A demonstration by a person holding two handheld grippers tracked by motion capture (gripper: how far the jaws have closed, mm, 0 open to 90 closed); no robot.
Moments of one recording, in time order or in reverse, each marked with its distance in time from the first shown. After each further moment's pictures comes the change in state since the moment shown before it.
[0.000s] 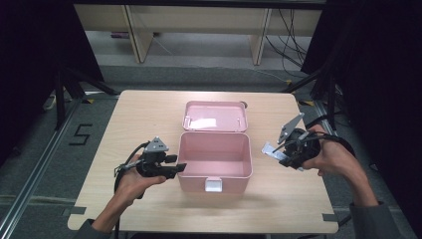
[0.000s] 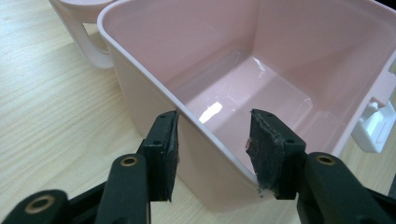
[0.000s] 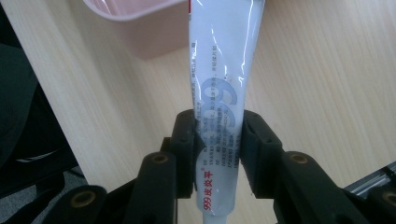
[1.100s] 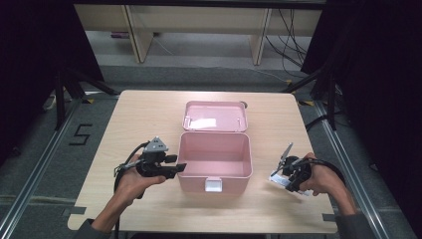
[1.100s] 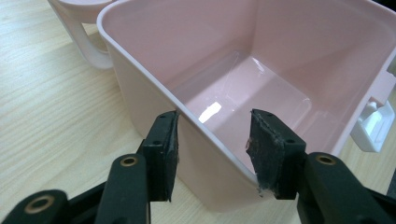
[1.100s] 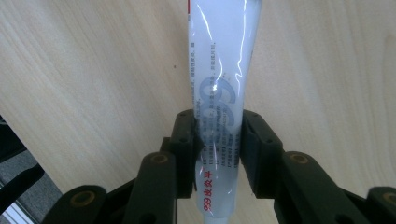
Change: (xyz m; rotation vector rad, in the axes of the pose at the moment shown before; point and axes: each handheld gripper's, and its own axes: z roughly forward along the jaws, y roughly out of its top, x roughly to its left) left arm 0.001 0.000 0.000 -0.001 -0.006 0.001; right arm 0.001 -0.056 0.107 0.231 0.089 0.100
